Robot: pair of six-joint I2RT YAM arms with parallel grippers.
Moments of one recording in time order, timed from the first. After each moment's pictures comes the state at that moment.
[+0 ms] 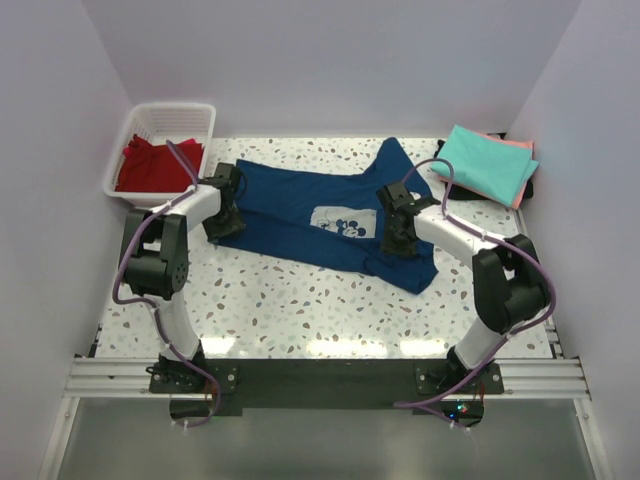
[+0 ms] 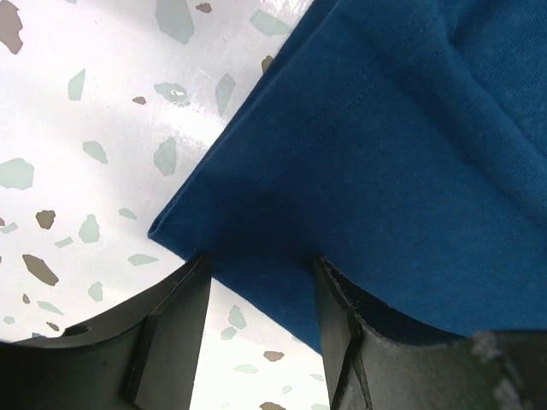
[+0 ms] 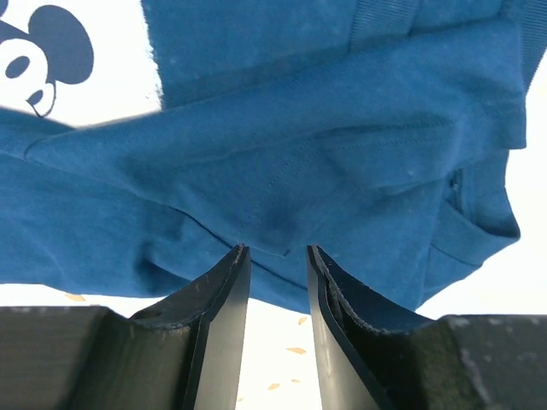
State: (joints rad) left arm -0.16 1.90 1.28 -0.67 -0.33 -0.61; right arm 0.44 1.68 1.14 -0.72 0.22 0.61
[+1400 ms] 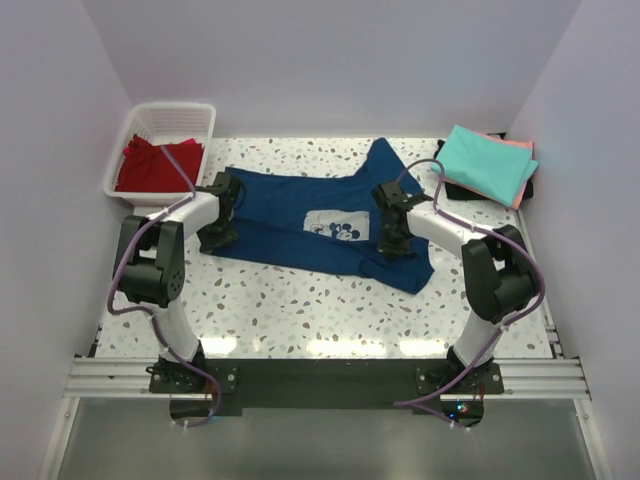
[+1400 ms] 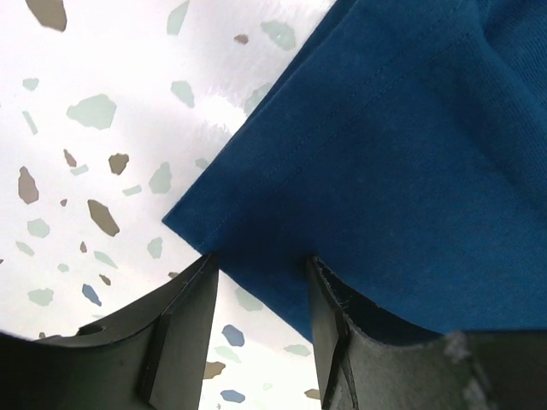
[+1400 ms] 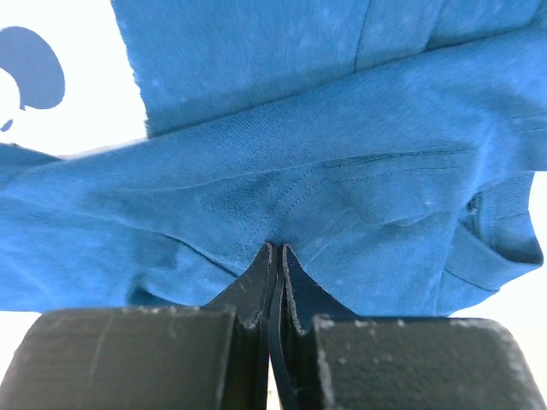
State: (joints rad) left arm -0.16 1.85 1.20 -0.72 -0.44 -0.68; right arm 0.45 1.77 1.17 -0.71 0.18 0.59
